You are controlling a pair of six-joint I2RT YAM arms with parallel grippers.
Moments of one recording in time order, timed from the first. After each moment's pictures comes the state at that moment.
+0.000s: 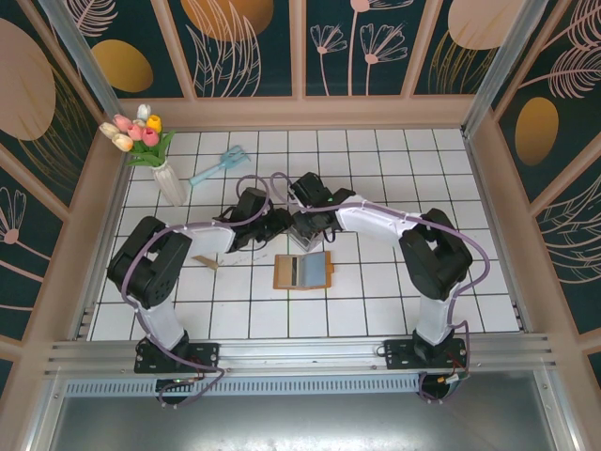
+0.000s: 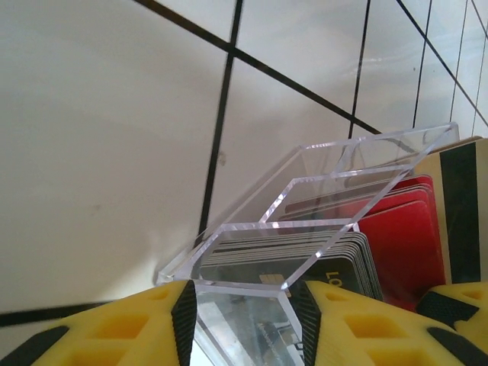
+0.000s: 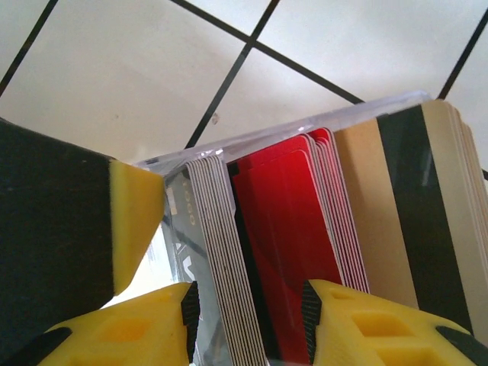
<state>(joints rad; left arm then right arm) -0.55 1.77 0.85 0.15 0.23 -1.02 0.78 1.86 1.31 -0.51 0.11 0.15</state>
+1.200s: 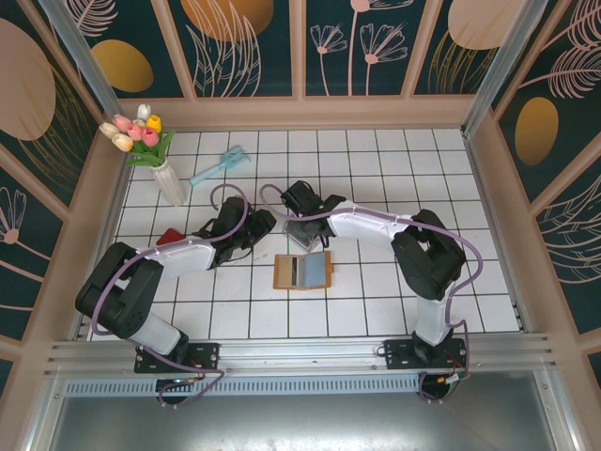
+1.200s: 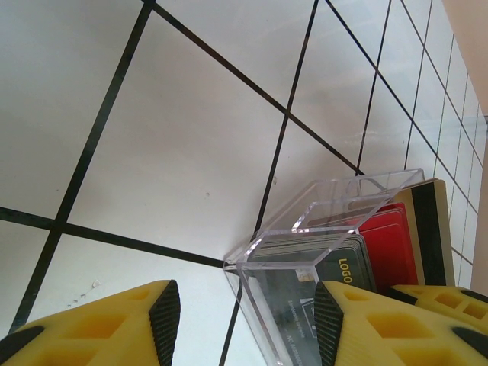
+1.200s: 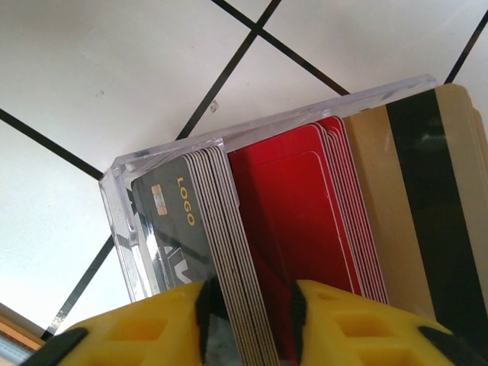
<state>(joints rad) -0.52 1.54 0.67 0.17 0.08 -1.12 0.83 1.89 1.31 -0.51 0.24 0.09</state>
